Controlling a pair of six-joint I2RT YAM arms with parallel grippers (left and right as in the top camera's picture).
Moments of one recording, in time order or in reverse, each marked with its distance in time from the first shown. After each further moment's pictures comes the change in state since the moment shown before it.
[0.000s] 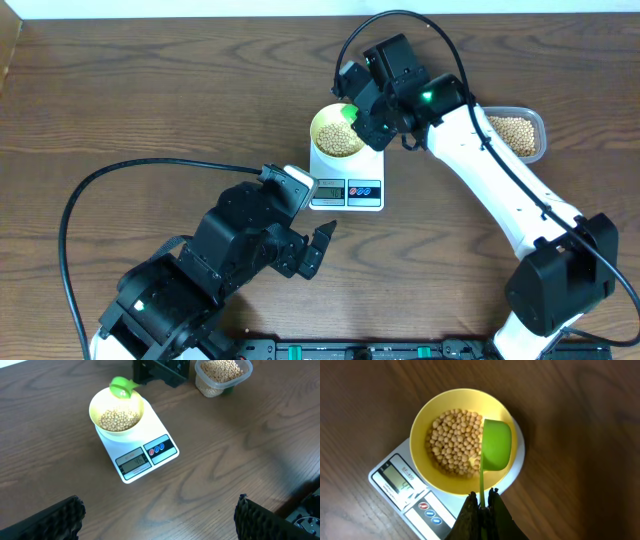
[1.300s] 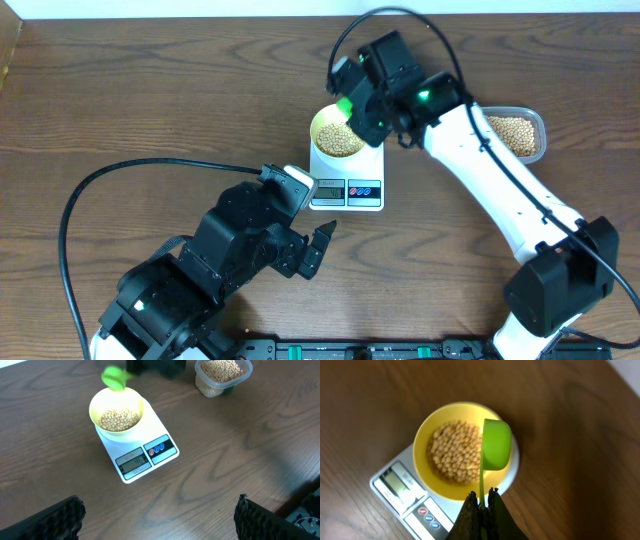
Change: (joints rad) left arm 0.000 0.000 0.000 0.000 0.000 0.000; right arm 0.008 0.000 0.070 -0.020 0.029 0.016
